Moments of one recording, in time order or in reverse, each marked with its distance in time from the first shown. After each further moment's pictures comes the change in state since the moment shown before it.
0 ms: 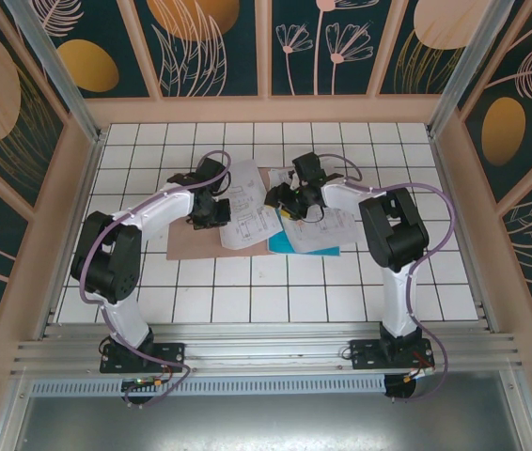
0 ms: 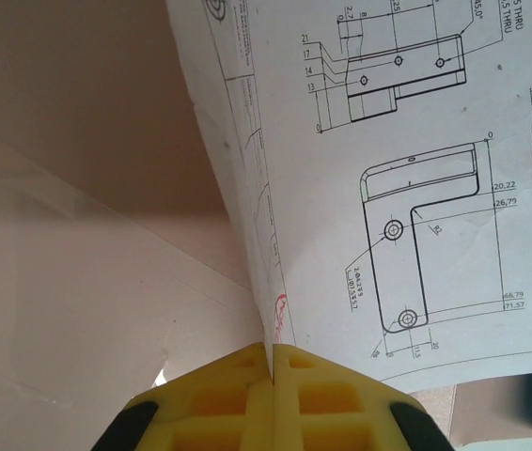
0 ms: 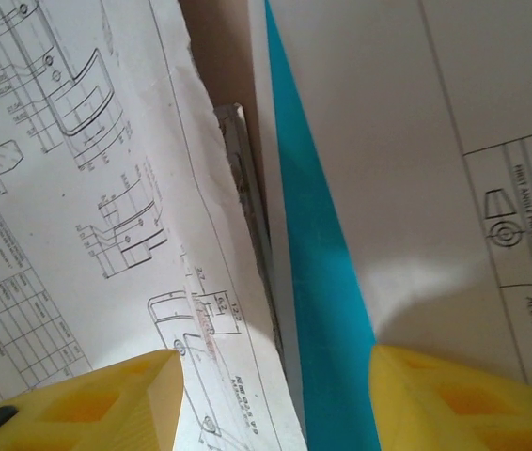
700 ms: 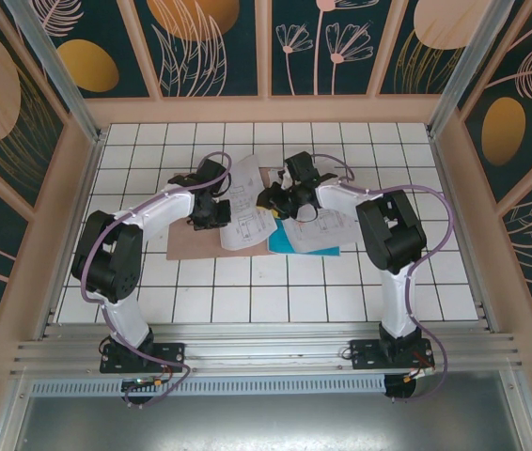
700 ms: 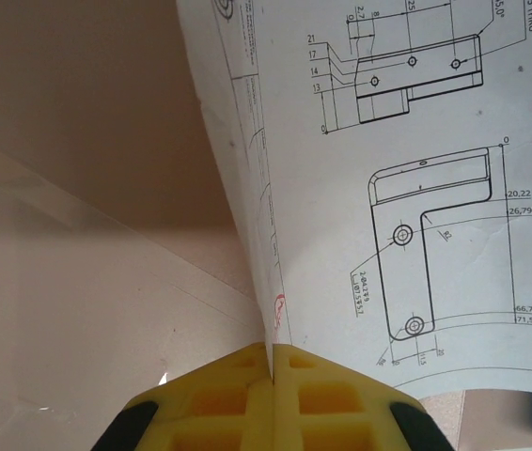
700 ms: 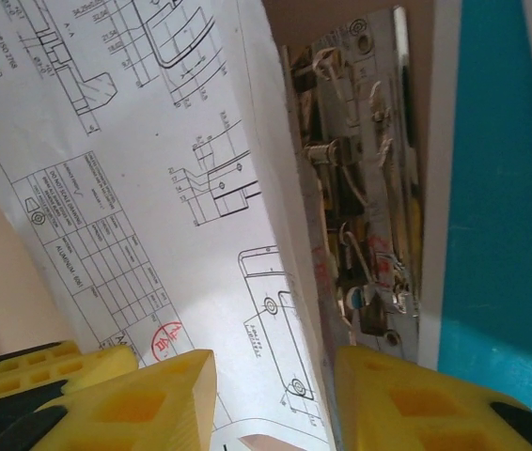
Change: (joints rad) left arm 0.000 0.006 -0.014 0.021 -0.004 0.008; right arm 0.046 -0.006 0.023 0.018 -0.088 0.056
